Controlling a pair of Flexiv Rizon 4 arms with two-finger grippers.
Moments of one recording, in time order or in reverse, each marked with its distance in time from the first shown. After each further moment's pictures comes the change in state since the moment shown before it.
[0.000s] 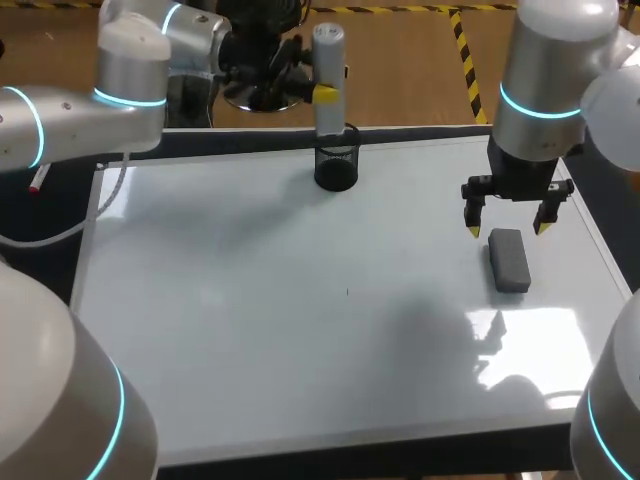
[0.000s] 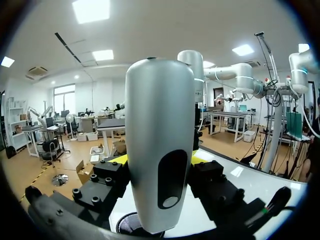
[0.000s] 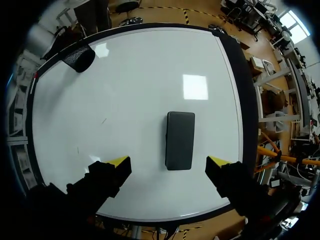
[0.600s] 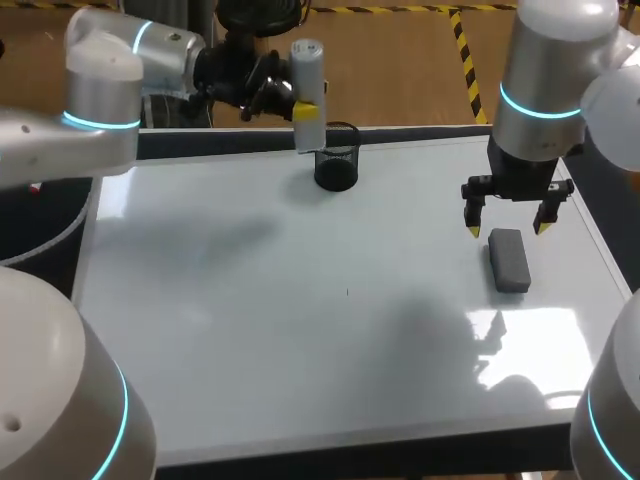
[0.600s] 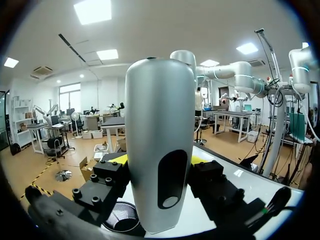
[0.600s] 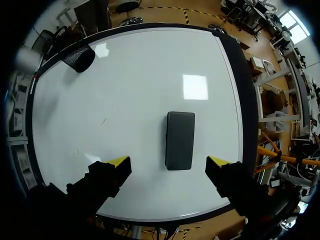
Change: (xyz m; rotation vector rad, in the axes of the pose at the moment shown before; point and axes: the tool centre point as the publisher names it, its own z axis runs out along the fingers) left arm 0.043 0.001 -0.018 -0.015 -0.059 -0.012; right arm 0.000 0.000 0.000 0.000 0.000 0.000
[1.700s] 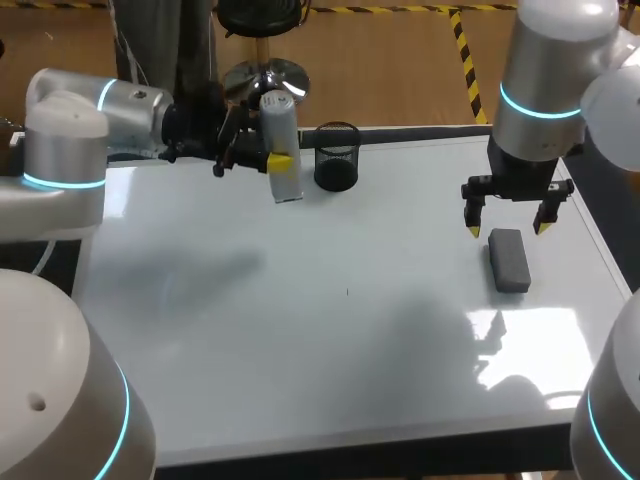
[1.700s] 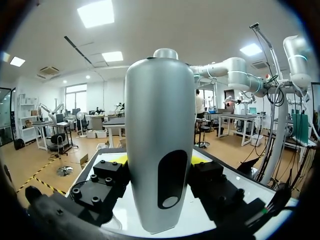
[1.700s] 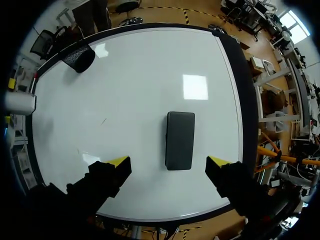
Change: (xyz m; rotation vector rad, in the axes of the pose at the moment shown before) left arm 0.088 0.026 -0.016 0.028 -0.064 -0.023; right arm 0.000 0.000 0.000 0.000 0.000 0.000
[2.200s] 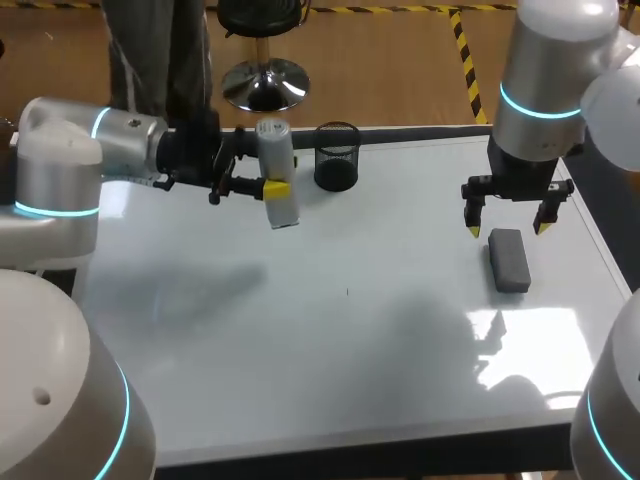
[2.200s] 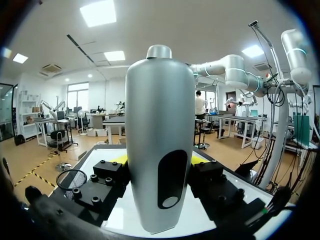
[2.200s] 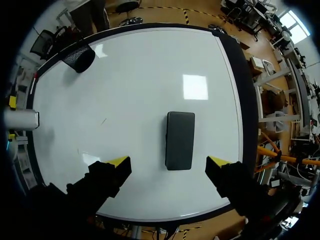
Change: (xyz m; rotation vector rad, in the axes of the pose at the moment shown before) left arm 0.037 0.018 0.003 0.007 -0.012 -0.022; right arm 0.000 0.000 0.000 0.000 0.000 0.000
